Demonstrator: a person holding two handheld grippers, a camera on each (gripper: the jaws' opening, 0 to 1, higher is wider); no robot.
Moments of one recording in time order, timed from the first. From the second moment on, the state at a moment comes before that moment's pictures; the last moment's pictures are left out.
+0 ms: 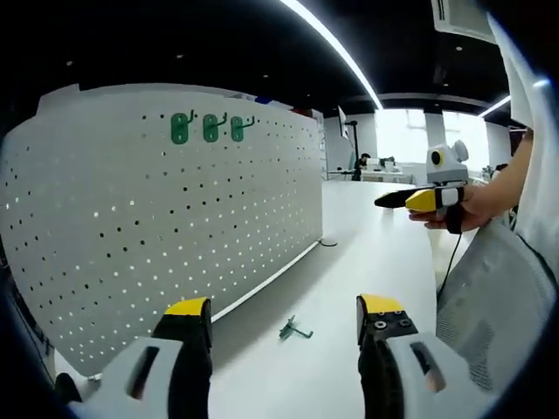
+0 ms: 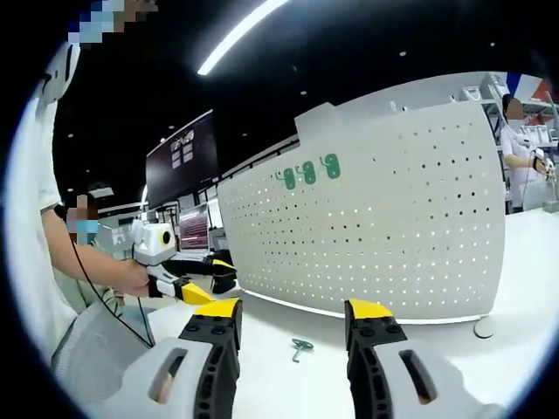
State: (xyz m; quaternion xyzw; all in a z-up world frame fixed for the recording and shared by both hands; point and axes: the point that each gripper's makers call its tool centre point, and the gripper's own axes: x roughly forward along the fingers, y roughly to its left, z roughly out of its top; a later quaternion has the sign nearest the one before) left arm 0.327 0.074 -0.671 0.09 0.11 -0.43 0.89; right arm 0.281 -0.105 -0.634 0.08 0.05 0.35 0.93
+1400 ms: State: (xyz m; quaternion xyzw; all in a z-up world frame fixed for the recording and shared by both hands) left arm 0.364 0.048 -0.737 0.23 0.22 -0.52 0.80; right arm 0.279 -0.097 -0.644 0.06 0.07 0.36 0.93
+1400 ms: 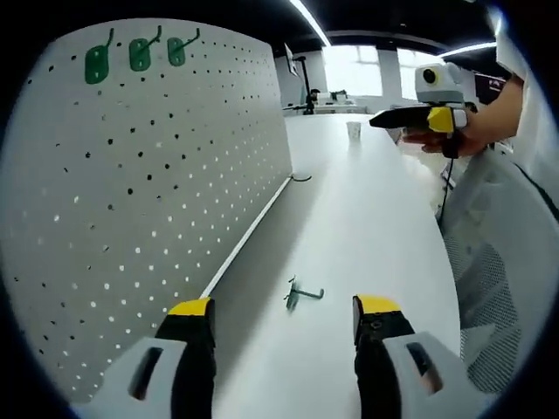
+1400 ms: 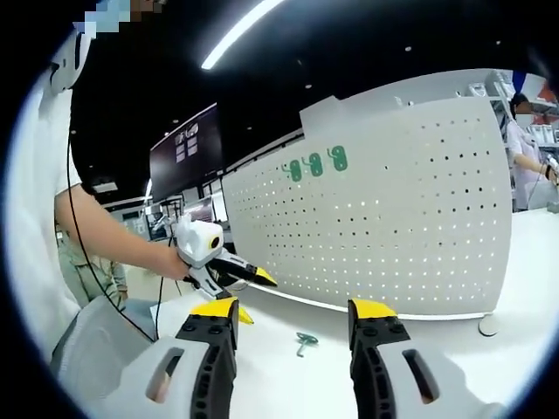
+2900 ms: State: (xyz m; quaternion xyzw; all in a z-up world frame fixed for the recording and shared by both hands) left arm 0.379 0.025 -0.785 0.28 0.28 -0.55 0.73; right arm 0.273 -0.093 -0.689 0.02 0.17 0.36 0.92
